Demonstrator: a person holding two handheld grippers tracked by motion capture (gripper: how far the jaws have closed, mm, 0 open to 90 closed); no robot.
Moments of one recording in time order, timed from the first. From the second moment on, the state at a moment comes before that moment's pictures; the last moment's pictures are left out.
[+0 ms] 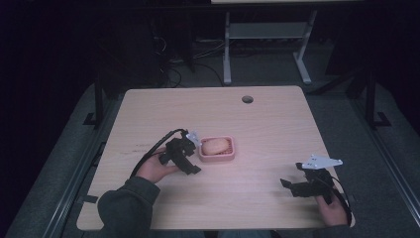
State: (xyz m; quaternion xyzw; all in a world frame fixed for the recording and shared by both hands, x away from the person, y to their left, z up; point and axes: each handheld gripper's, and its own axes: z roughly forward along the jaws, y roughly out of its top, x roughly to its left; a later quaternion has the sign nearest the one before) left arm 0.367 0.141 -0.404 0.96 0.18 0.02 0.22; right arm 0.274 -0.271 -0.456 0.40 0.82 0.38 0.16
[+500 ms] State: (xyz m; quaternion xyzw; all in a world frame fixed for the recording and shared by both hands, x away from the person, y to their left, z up) left arm 0.338 0.175 -0.416 0.95 0.20 0.02 0.23; right arm 0.275 -0.270 -0.458 0.40 0.82 0.37 0.16
